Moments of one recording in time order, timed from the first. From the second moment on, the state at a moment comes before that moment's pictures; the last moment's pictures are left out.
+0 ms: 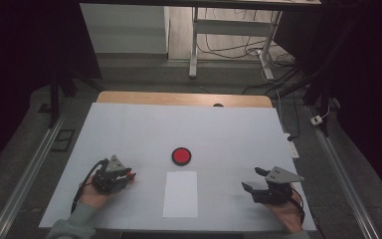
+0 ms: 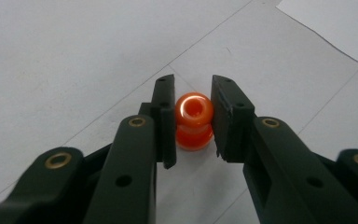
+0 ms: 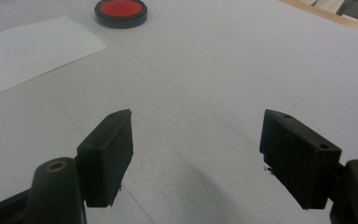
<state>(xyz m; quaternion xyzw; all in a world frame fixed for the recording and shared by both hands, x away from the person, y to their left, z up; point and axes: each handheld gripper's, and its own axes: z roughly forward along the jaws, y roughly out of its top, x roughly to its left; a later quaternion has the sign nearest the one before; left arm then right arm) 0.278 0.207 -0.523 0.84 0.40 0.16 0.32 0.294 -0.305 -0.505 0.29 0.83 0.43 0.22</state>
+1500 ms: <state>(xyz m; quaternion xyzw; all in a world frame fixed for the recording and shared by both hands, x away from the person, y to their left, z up) 0.273 0.210 -0.495 0.80 0.39 0.16 0.42 0.293 -0.303 -0.504 0.29 0.82 0.44 0.23</state>
